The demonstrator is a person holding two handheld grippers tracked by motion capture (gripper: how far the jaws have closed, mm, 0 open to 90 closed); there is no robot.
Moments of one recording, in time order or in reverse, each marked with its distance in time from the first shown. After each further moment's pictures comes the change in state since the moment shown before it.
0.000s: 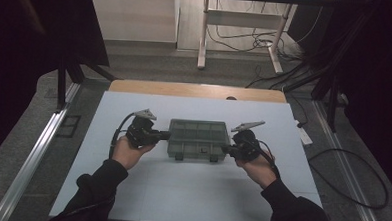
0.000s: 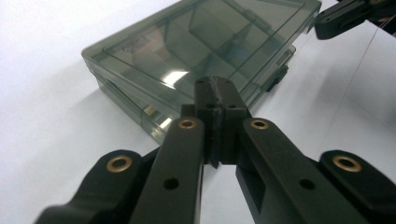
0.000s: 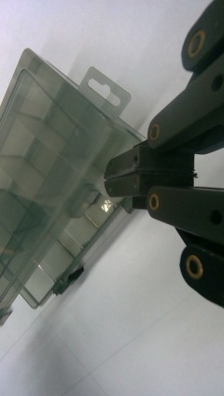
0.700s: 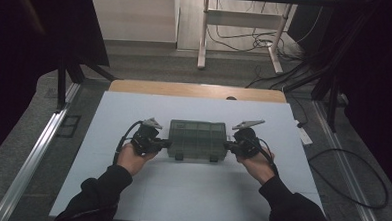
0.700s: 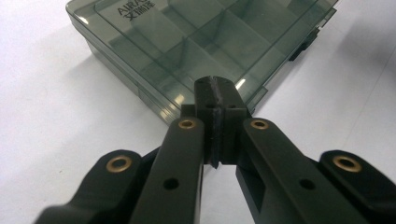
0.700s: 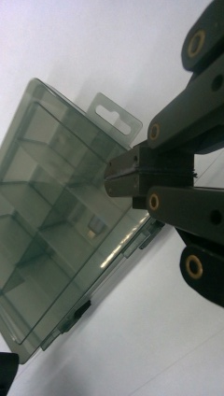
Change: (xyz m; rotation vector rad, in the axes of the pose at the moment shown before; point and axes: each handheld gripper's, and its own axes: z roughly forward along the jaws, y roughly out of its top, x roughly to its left) left arm -0.004 -0.016 0.026 0.087 0.058 0.009; right arm -0.018 -0.002 0.017 -0.017 -0.044 -0.004
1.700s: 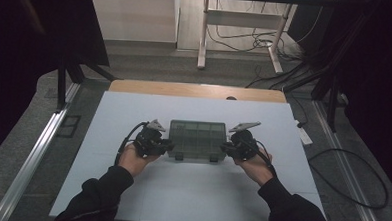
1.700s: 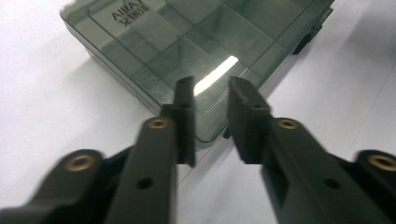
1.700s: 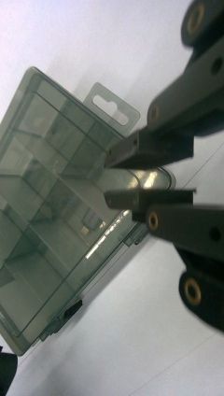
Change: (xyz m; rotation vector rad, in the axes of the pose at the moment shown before) left arm -0.008 0.001 -0.001 0.004 0.035 0.046; right arm 0.009 -0.001 0.000 0.007 -0.021 -0.033
